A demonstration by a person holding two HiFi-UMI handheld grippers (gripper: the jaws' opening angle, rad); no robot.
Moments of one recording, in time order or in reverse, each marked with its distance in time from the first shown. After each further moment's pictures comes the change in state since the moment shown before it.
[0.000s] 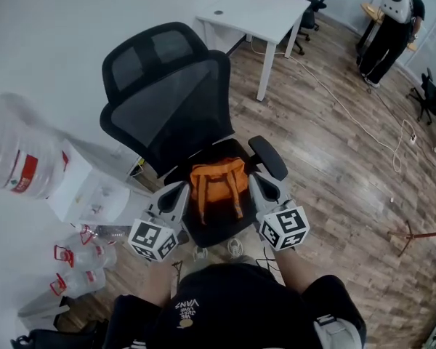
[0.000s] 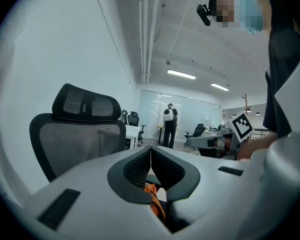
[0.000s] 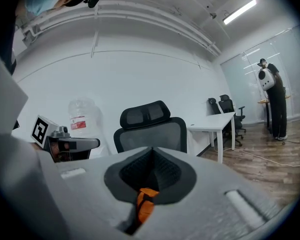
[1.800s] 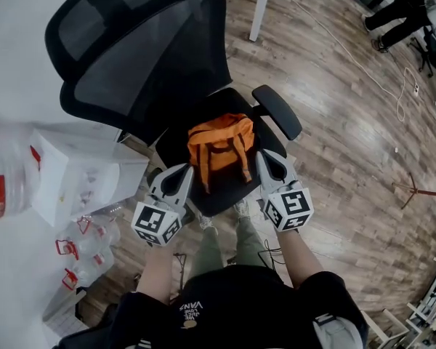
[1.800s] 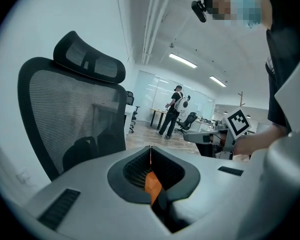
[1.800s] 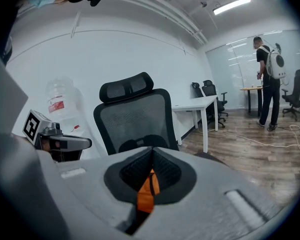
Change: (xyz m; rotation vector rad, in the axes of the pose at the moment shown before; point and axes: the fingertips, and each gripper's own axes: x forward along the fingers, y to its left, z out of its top) left arm 0.037 0.048 -0.131 -0.078 0.199 -0.120; right arm 0.048 -0.032 -0.131 0.079 0.153 -0.177
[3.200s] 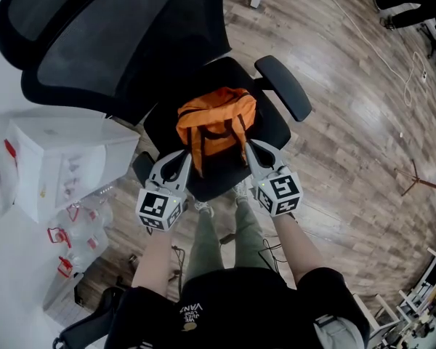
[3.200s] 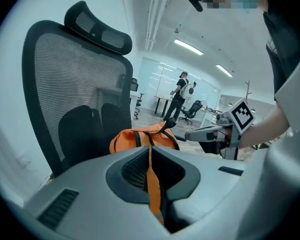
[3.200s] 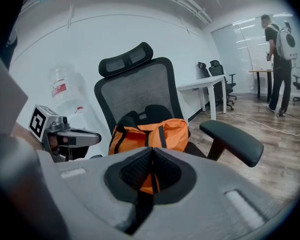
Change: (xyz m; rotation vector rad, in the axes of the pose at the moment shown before) left arm 0.047 0.027 -0.119 -0.017 0.131 0.043; right arm 0.053 -0.012 -0.128 0.020 0.166 0.100
